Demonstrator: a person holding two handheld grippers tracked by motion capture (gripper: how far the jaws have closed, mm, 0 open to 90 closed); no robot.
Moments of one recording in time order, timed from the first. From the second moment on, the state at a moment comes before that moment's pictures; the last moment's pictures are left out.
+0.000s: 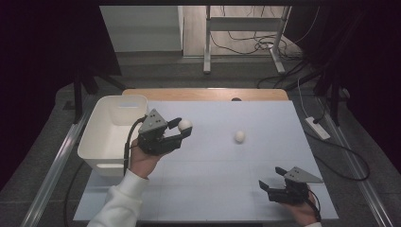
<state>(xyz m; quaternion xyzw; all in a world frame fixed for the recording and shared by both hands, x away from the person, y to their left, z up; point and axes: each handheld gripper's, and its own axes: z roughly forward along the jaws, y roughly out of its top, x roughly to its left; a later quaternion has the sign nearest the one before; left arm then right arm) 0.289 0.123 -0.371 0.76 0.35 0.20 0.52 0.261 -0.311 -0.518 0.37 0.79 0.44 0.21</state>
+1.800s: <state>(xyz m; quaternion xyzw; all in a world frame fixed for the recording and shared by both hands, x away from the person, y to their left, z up) 0.297 0.144 -0.372 0.75 0.37 0.22 0.51 0.261 -0.311 -0.518 0.37 0.79 0.44 0.21</state>
